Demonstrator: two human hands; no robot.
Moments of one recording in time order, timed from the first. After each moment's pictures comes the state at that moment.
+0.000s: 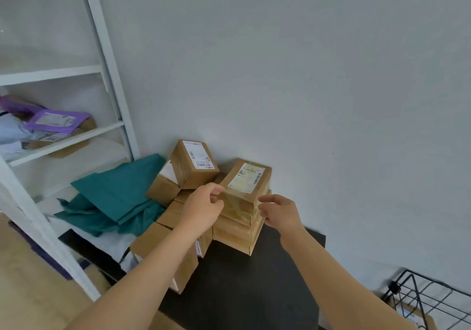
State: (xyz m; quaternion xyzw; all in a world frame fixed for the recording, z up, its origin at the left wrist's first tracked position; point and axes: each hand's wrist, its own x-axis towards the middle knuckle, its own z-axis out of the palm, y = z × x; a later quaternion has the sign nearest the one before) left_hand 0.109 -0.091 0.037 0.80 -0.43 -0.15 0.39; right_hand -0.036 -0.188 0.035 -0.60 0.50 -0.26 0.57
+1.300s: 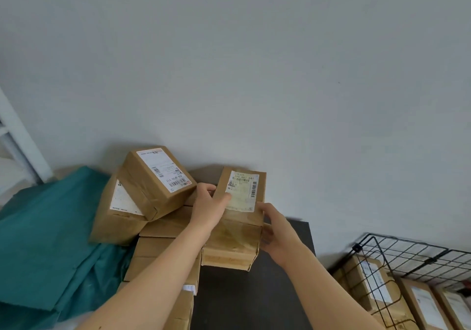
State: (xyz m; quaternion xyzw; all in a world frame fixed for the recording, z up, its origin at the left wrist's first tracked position) left_hand 0.195 -0.214 -0.003 0.69 -0.34 -0.41 0.49; right_hand 0.044 -0.231 -0.009 -0.29 0.58 -0.31 0.69
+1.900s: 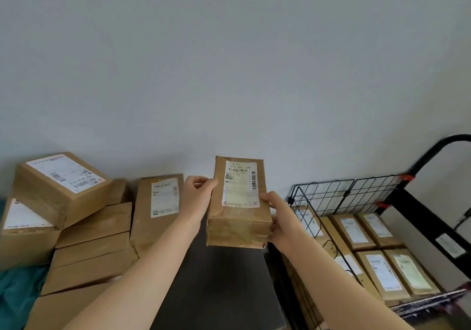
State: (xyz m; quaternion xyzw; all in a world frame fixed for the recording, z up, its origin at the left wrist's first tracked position) left_hand 0.046 -0.186 0.018 0.62 -0.39 -0.46 0.50; right_hand -0.122 -0.162 0.004 -0.22 0.58 -0.45 0.64
